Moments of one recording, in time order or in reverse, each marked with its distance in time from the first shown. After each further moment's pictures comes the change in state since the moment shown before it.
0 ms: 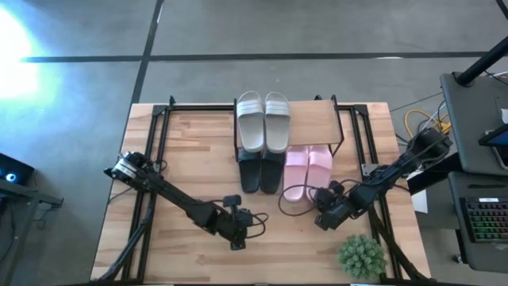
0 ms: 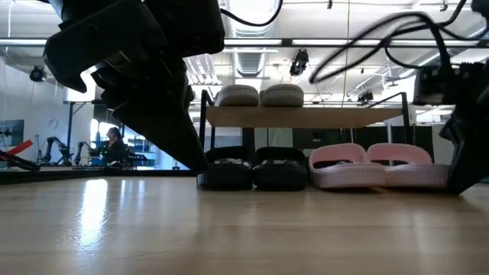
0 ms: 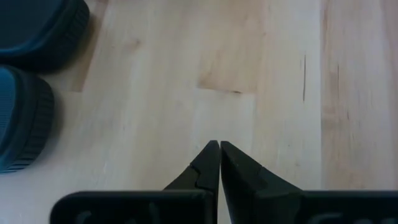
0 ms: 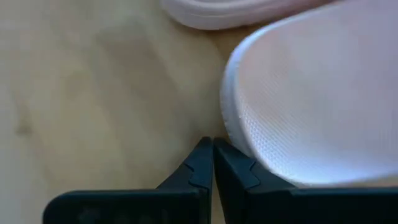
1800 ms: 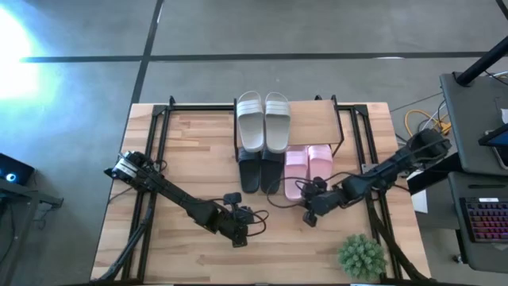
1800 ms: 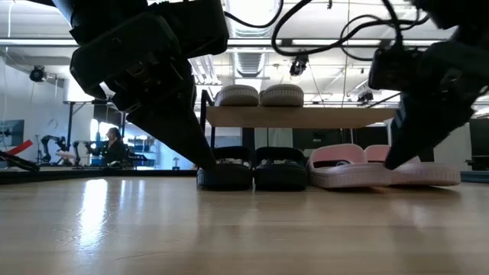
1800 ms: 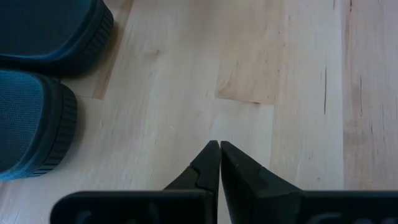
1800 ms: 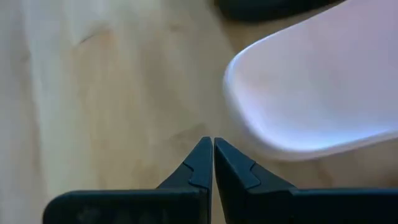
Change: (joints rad) left arm 0.016 0.001 -0.003 0.007 -0.047 0.003; right arm -0.169 0.011 0.030 0.275 -0.084 -0.270
